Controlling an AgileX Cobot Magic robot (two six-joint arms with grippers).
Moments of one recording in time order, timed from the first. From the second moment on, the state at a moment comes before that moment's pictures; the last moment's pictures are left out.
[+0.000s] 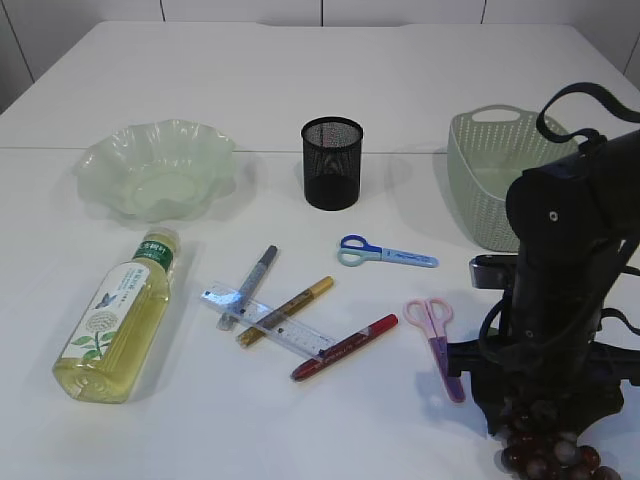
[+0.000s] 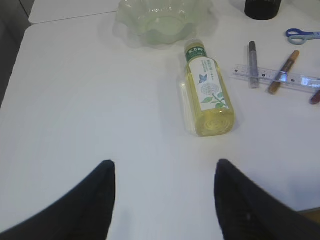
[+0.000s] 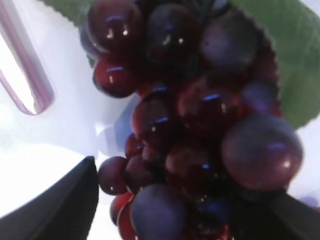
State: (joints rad) left arm -0.14 0.01 -0.53 0.03 1.11 0.03; right arm 0.40 1.82 -0.95 -0.02 0.93 0.60
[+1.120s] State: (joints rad) left arm -0.14 0.01 -0.53 0.03 1.11 0.03; right arm 0.40 1.74 -0.96 -0.05 0.98 0.59
